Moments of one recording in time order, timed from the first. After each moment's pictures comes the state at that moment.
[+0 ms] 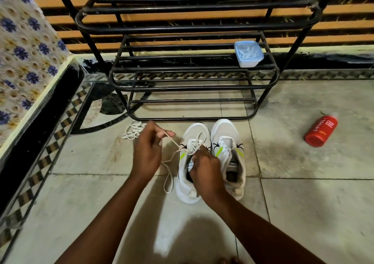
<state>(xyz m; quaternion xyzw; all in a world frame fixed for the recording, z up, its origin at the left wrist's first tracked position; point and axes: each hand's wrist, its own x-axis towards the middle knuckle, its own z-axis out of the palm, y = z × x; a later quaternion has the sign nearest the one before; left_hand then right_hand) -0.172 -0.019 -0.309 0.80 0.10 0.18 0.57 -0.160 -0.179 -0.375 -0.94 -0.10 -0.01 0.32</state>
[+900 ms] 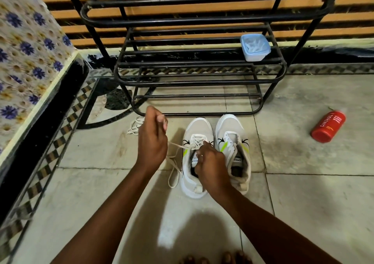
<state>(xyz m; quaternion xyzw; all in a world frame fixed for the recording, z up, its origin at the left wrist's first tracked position) -0.168 -0.019 -0.298 0.83 0.05 0.24 0.49 -0.162 -0.182 -0.370 -0.91 -0.14 -0.05 0.39</state>
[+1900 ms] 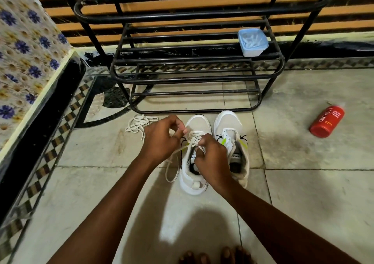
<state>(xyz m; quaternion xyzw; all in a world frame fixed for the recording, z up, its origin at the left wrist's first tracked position) -0.154 -0.020 -0.310 0.93 0.04 0.09 0.36 -0.161 -0.188 -0.362 -0.88 -0.08 -0.05 0.46</state>
